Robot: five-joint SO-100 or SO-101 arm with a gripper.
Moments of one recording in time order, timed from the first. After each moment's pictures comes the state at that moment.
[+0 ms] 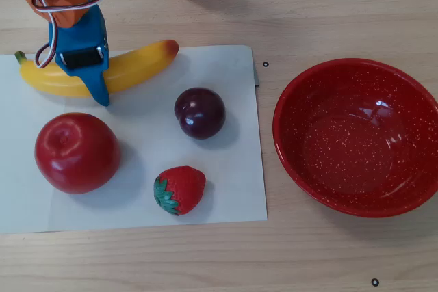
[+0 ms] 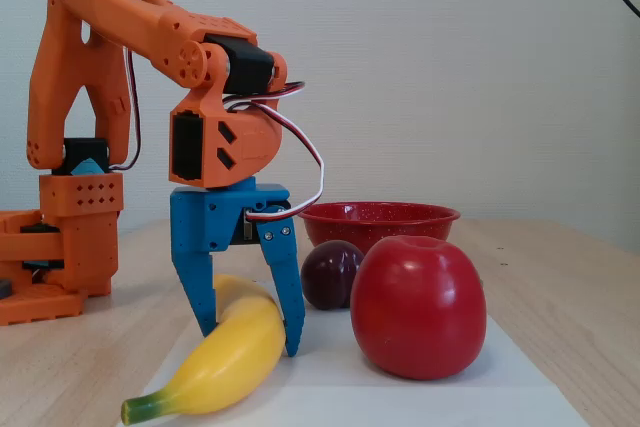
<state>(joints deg) -37.1 80.1 101.1 66.3 43.2</state>
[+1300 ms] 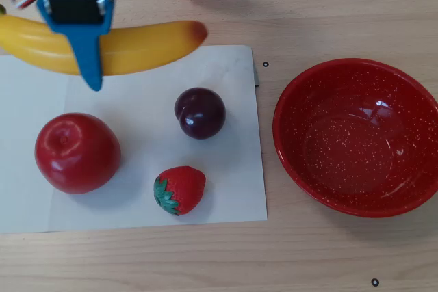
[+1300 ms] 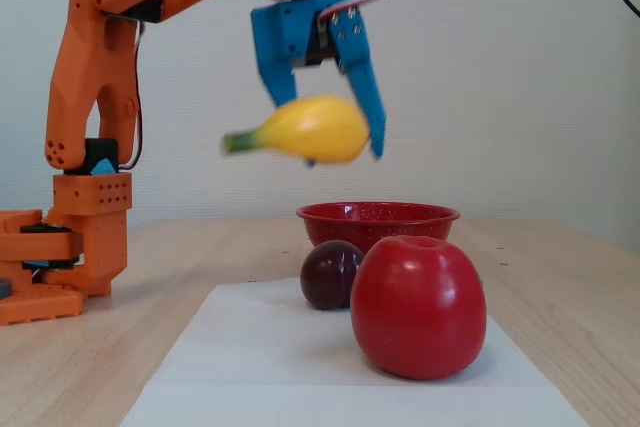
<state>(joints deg) -17.8 84.2 53.4 102.9 16.8</state>
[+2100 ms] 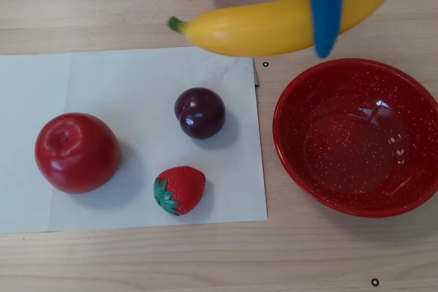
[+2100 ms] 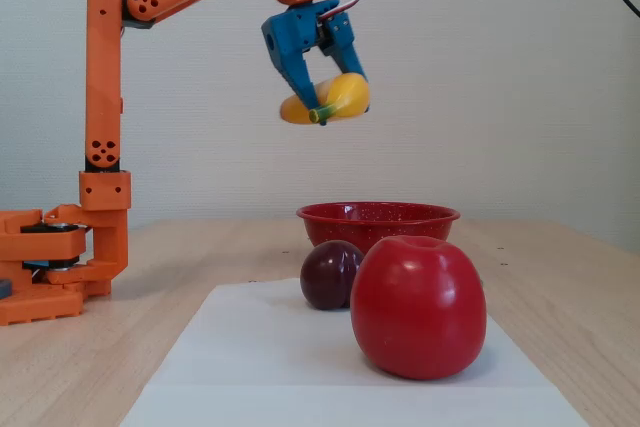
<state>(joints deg) 25.3 89.4 53.0 103.2 -6.9</state>
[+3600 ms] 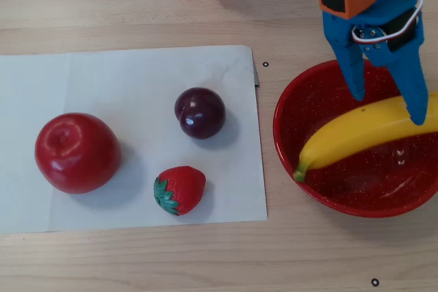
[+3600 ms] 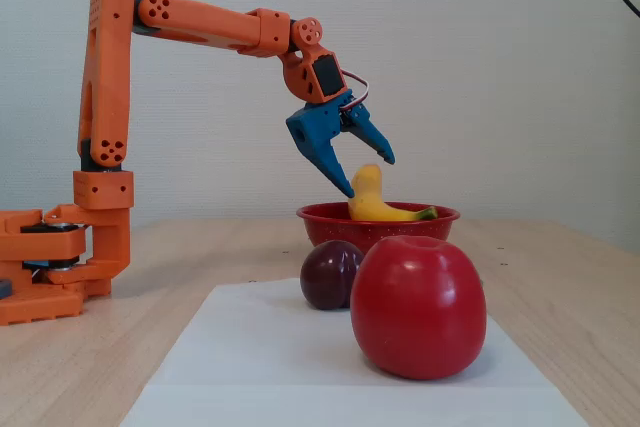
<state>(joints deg) 34.5 85.9 81.7 59.7 -2.5</state>
